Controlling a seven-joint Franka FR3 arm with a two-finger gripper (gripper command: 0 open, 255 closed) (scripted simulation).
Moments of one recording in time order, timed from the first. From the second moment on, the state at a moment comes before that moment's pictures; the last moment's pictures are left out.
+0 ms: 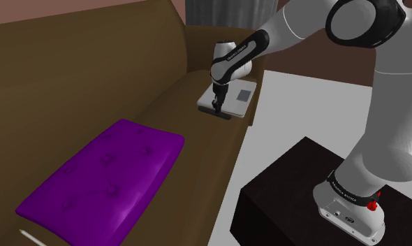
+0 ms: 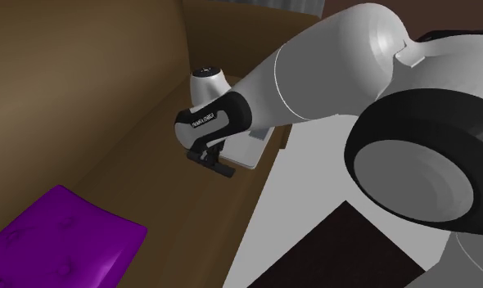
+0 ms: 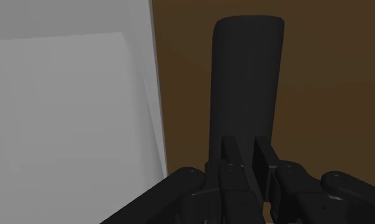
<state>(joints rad) 0.13 0.40 -0.03 -1.97 0.10 2.36 -0.42</state>
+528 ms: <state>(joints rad) 0.13 0.34 -0.03 -1.94 0.09 2.27 -0.40</state>
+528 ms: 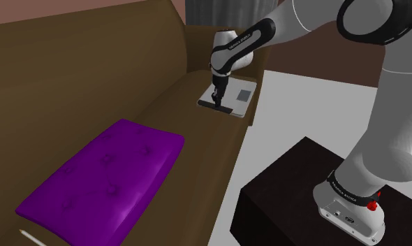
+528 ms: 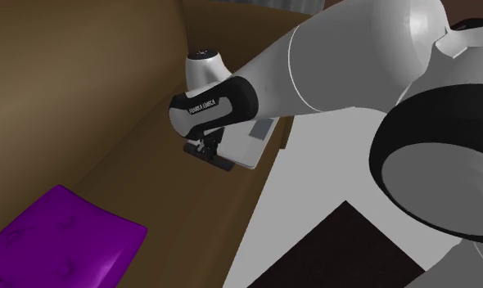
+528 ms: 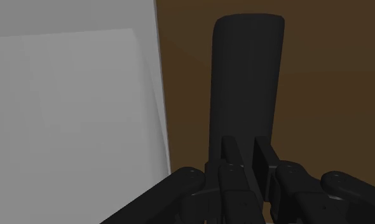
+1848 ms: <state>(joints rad) 0.13 0.21 -0.03 -1.83 0.07 2.03 -0.39</state>
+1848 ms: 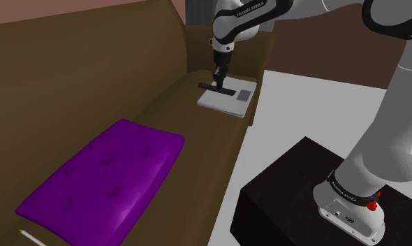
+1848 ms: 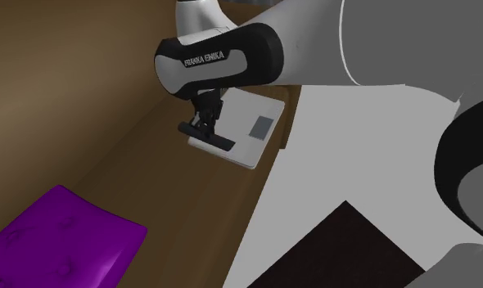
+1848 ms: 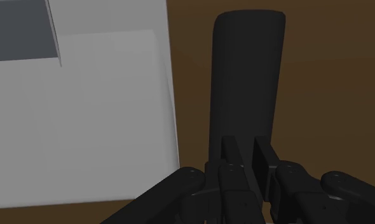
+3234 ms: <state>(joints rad) 0.31 -0.02 0.11 -2.05 0.07 2.04 -0.06</state>
